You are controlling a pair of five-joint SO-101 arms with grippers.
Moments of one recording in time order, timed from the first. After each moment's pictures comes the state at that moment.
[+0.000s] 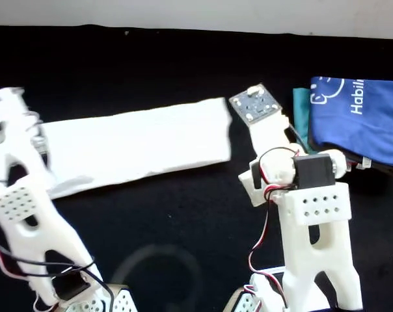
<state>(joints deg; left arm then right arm) -42.4 52.8 -46.6 91.6 -7.2 -14.2 -35.8 19.3 94.2 20.7</state>
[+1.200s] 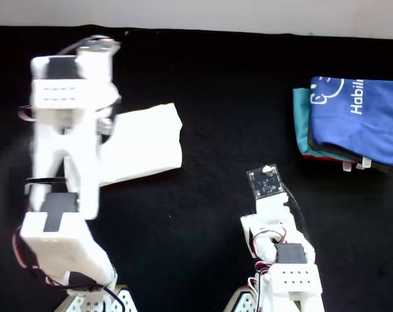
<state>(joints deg) -4.5 14.1 -25.1 98.9 -7.3 -5.9 -77.7 96.1 42.8 16.2</state>
